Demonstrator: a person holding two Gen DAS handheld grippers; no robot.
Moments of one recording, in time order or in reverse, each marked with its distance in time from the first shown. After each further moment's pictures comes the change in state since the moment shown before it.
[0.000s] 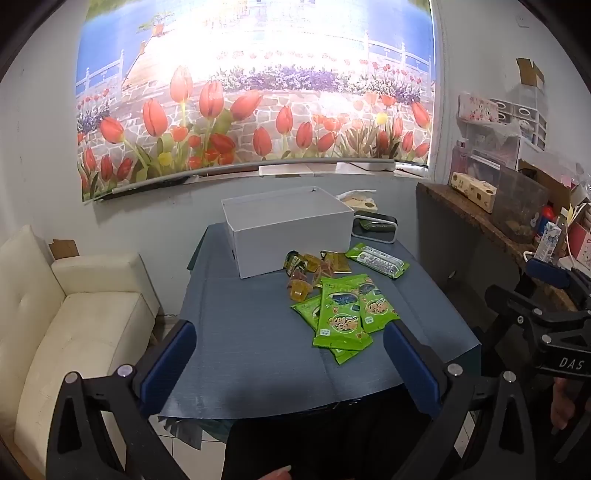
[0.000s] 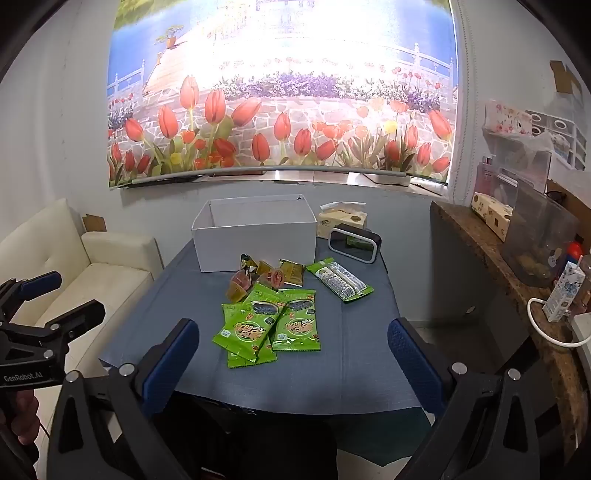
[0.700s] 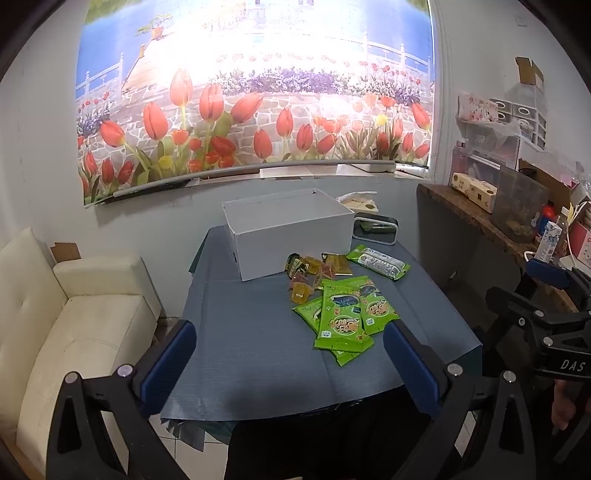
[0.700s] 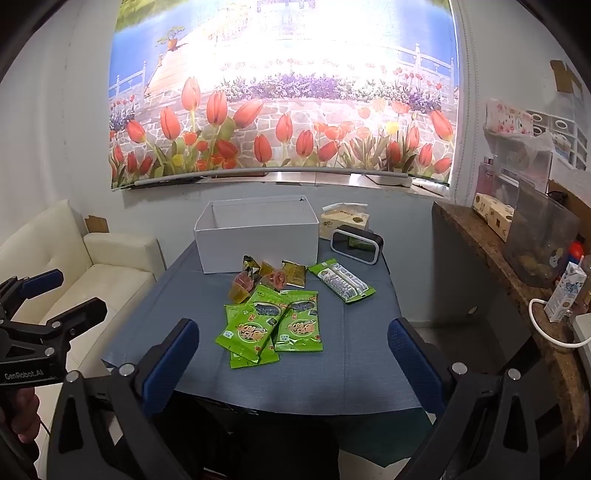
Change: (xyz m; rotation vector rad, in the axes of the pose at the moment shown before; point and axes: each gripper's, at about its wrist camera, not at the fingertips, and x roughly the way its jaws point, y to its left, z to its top) left arm 0.000 0.002 0.000 -0.019 0.003 -0.005; right arm 0.000 0.002 -0.002 -0.002 -0.006 0.002
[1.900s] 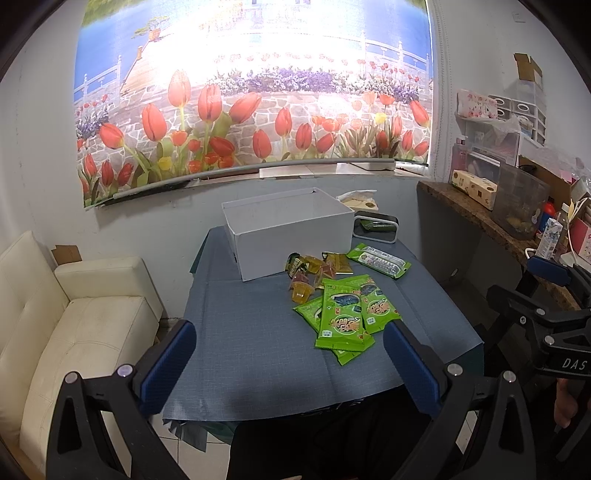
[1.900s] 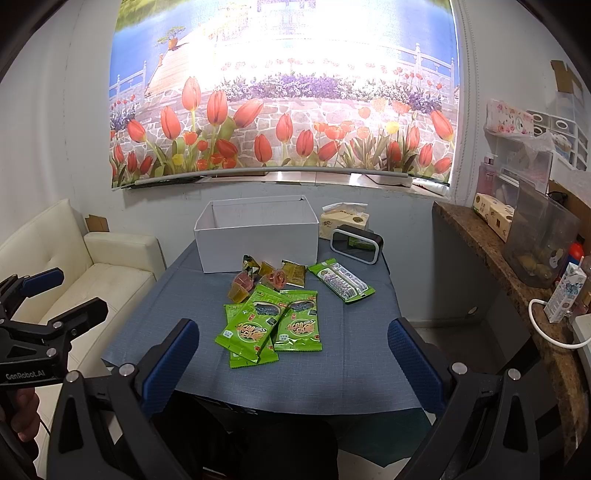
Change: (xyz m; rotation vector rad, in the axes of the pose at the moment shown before) left arm 0.001 -0.003 0.001 0.011 0.005 0.008; right arm -0.001 0.001 0.000 -0.004 0.004 0.000
